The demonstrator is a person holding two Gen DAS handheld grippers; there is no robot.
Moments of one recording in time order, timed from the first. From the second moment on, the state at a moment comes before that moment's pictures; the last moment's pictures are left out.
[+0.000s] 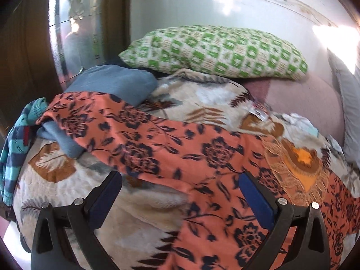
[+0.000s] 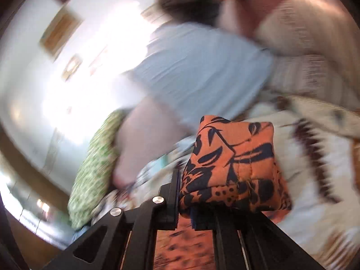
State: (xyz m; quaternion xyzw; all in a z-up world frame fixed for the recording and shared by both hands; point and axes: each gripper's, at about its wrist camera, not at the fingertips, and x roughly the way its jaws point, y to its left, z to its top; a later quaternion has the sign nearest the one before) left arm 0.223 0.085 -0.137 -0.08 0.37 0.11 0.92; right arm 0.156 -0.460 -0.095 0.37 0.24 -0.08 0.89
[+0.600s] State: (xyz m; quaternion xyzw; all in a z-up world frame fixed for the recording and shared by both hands) left arm 0.216 0.199 -0.142 -0.14 0.37 0.19 0.90; right arm 0.266 -0.052 -0.243 0.24 0.47 0.18 0.83
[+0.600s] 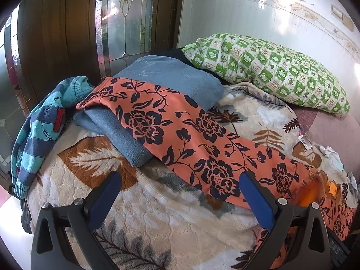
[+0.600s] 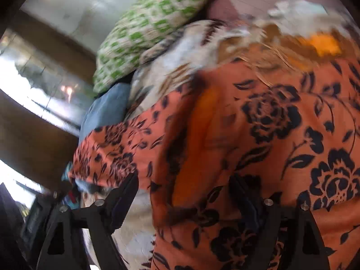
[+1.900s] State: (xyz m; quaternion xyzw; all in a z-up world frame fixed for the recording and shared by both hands) left arm 0.234 0.374 -0.125 -0.32 0.38 0.28 0.82; right arm 0.136 -0.218 -0.180 0.08 0.41 0.14 0.90
